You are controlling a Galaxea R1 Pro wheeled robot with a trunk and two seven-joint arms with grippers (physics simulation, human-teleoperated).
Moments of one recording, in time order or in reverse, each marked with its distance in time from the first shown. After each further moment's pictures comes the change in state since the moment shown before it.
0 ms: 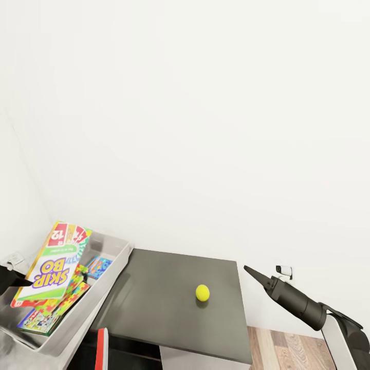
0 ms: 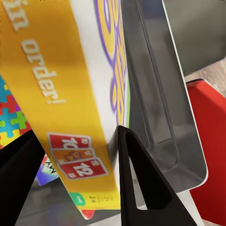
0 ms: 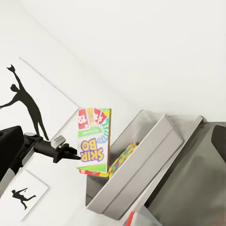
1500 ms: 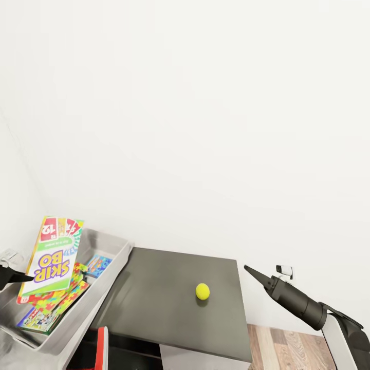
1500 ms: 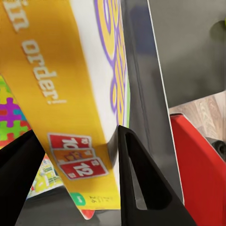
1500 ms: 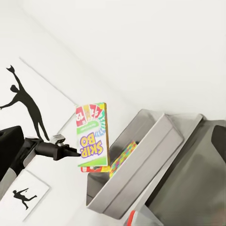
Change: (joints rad) left arm -0.003 -0.001 0.093 0.073 0.092 0.063 0.001; right arm -0.001 -0.002 0.000 0.000 -0.006 0.004 0.002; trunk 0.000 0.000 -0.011
